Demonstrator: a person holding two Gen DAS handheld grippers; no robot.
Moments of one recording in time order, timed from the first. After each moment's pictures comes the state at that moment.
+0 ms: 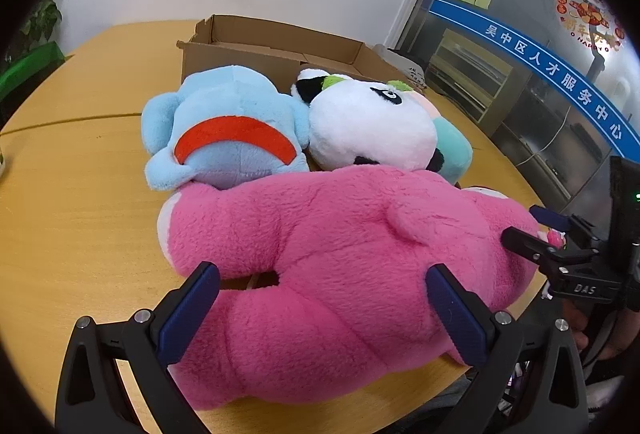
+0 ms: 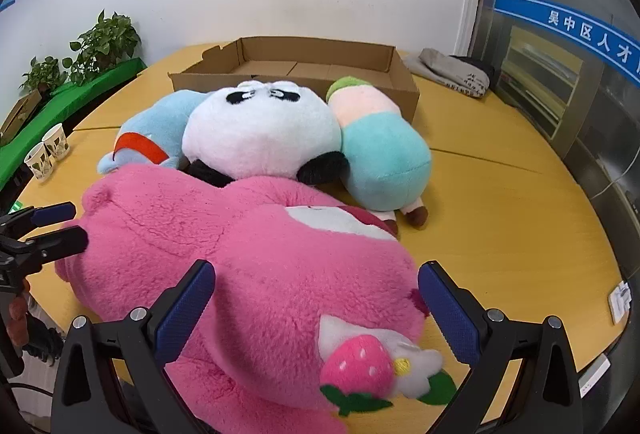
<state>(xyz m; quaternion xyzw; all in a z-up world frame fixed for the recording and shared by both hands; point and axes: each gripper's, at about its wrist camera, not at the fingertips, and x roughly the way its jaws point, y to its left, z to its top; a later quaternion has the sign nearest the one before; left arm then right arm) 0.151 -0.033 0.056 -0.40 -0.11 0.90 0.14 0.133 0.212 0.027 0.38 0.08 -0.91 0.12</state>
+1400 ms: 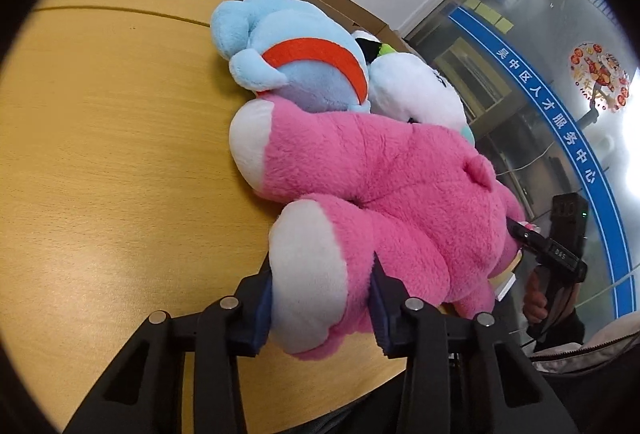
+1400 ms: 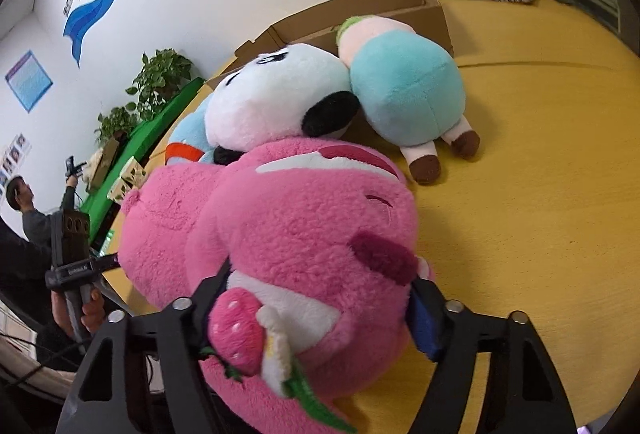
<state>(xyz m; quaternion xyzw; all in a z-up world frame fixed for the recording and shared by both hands) 0.178 -0.106 -0.003 -0.45 -0.24 0.84 0.18 0.110 0.279 -0.013 0.44 -0.10 -0.85 0.28</state>
